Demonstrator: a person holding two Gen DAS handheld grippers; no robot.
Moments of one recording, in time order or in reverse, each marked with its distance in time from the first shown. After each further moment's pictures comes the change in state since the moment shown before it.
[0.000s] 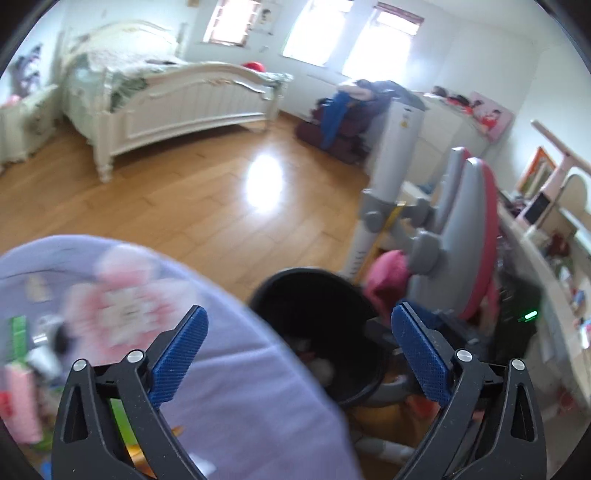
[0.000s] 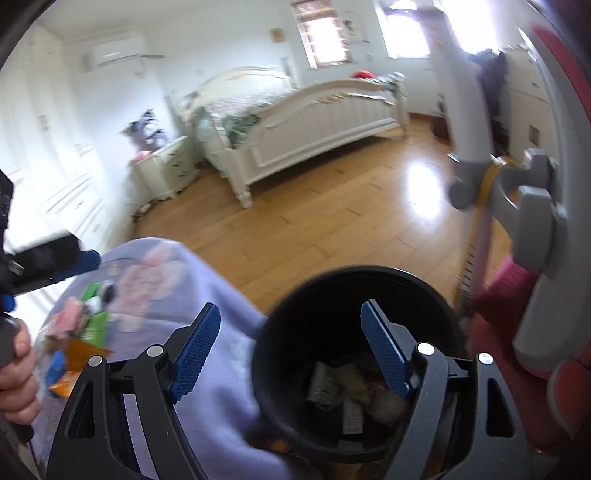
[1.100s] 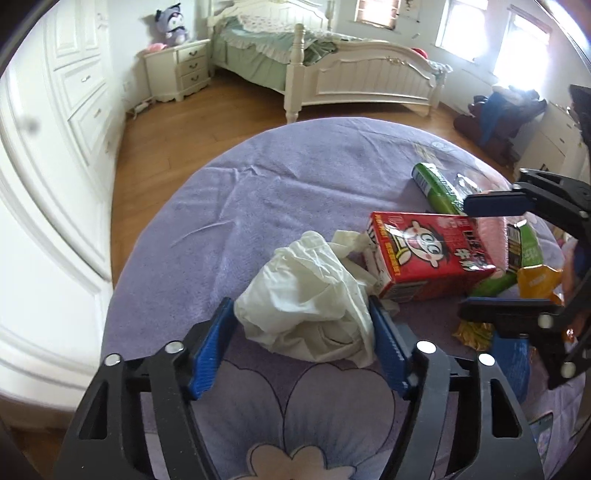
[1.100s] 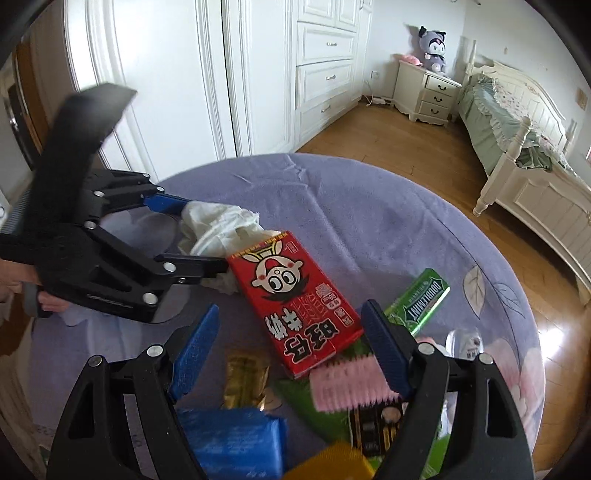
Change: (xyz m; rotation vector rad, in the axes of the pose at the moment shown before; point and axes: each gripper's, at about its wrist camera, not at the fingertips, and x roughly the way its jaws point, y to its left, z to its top) left arm -0.162 0.301 -0.148 -0.226 0.089 0.489; right arm 0.138 0.393 -0.044 -0.905 0.370 0.485
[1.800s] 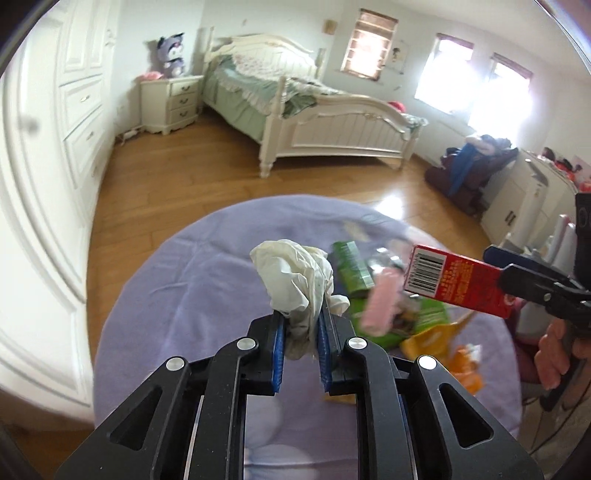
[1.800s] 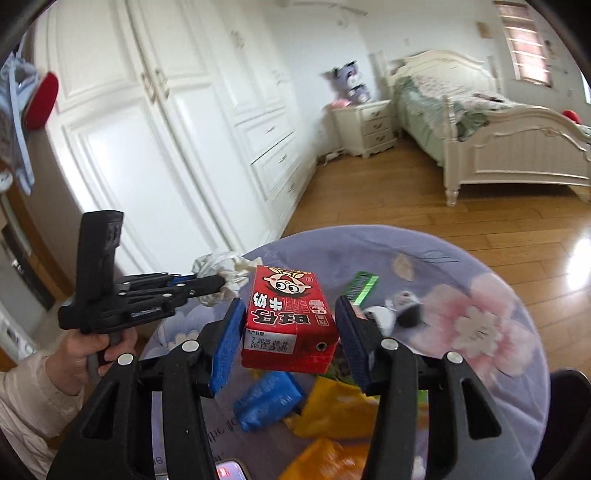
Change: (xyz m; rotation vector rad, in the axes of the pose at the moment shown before) left arm -0.078 -0.053 0.021 -0.053 -0.194 -0.141; right arm -0.161 -0.033 -0.082 0.424 -0.376 0.049
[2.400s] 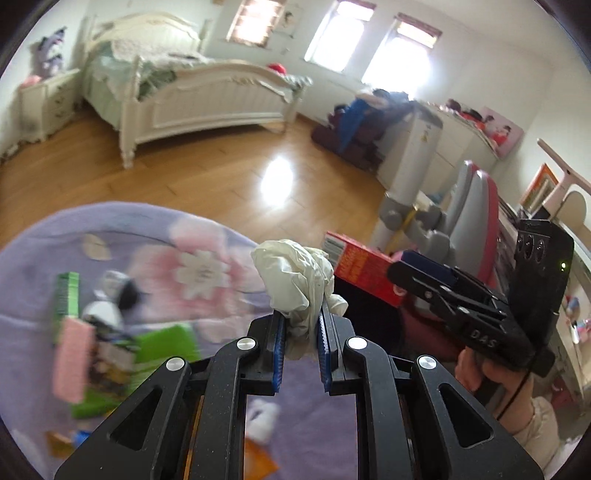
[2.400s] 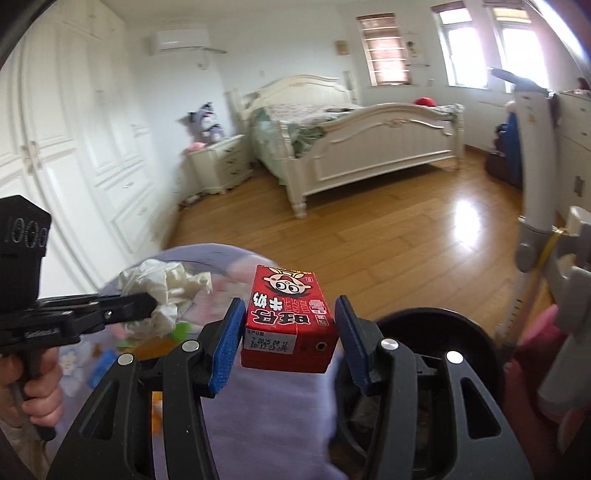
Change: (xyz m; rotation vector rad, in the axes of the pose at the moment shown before) left arm 0.102 -0.238 0.014 0.168 0.164 -0.398; right arm -0.120 -0.142 -0.074 0.238 -0.147 -0.509
